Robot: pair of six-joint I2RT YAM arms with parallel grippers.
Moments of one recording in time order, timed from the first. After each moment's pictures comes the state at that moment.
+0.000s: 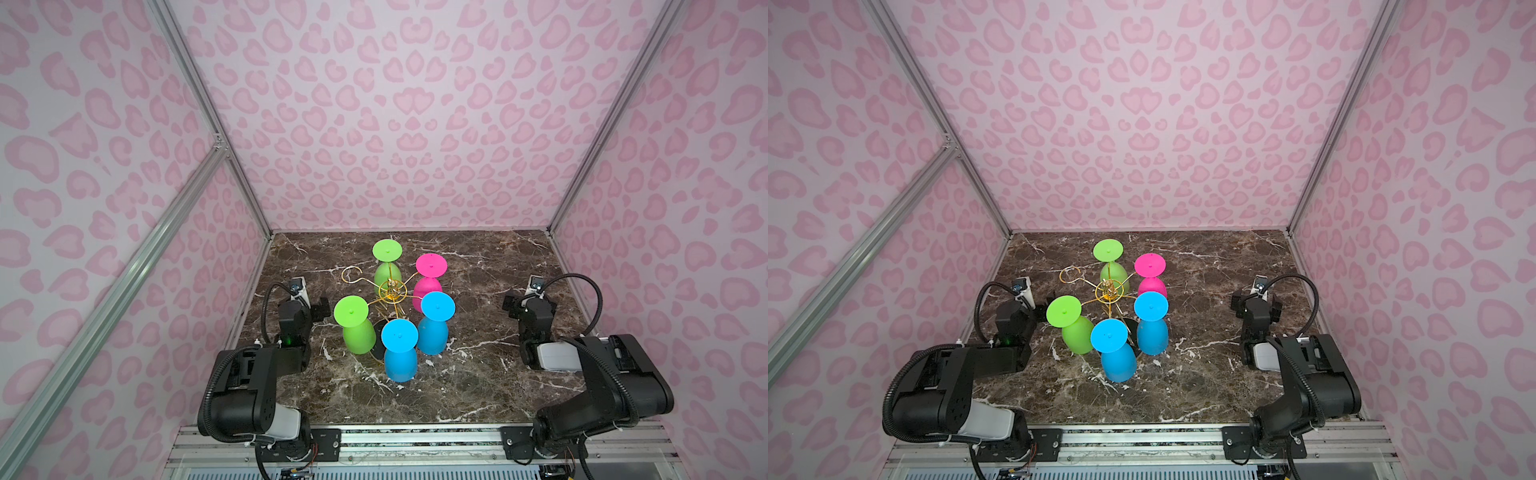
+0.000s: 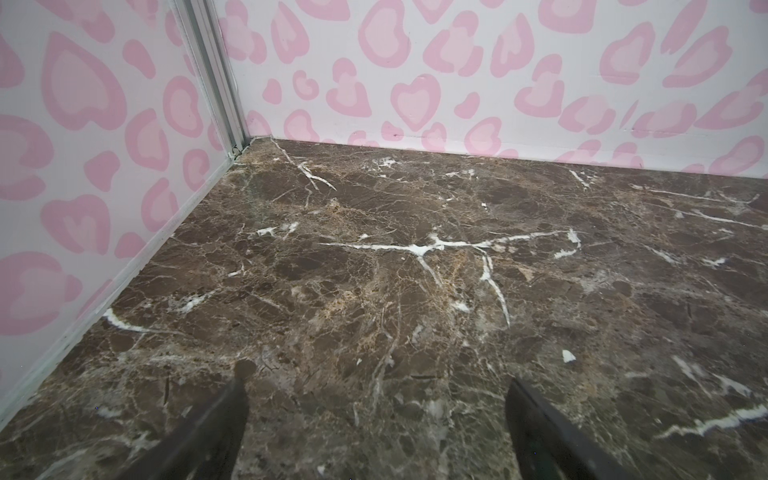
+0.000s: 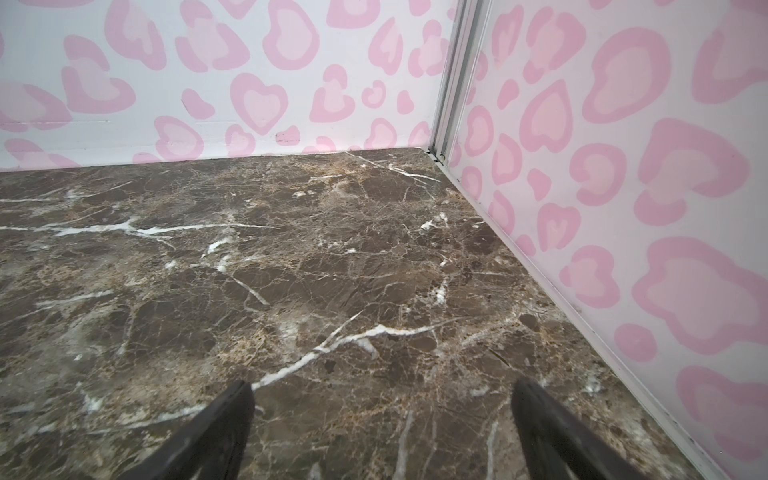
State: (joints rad) left arm 0.03 1.47 0.34 0.83 -0.03 -0.05; right arm 0.06 1.53 0.34 0.90 0.40 0.04
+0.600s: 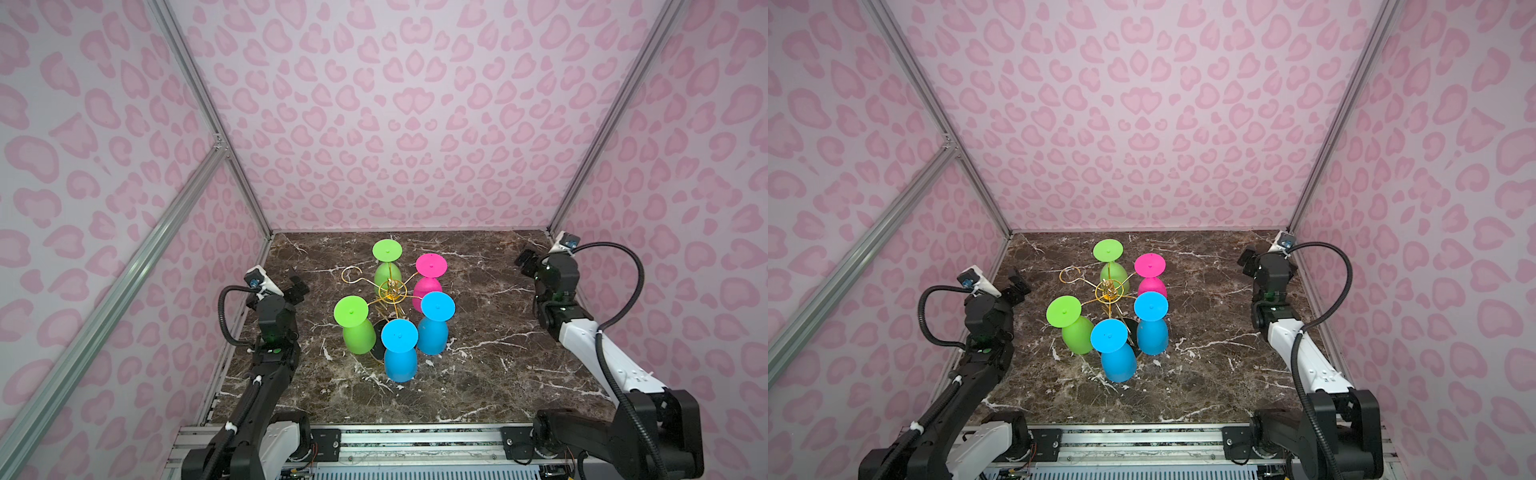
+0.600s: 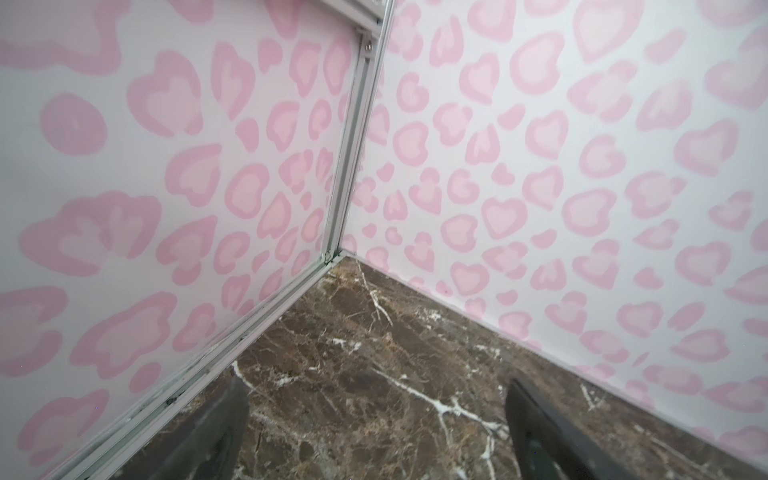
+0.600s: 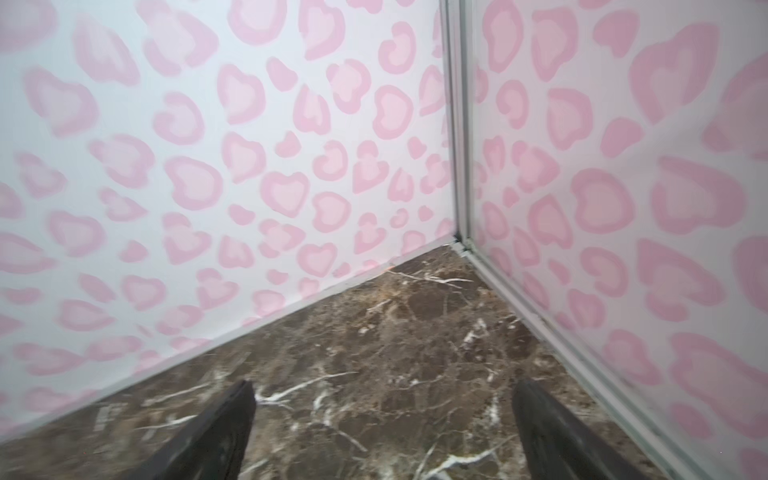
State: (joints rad) left arm 0.03 0.92 0.50 0.39 -0.34 -0.33; right arm -0.02 1.19 0.80 0.18 0.18 0.40
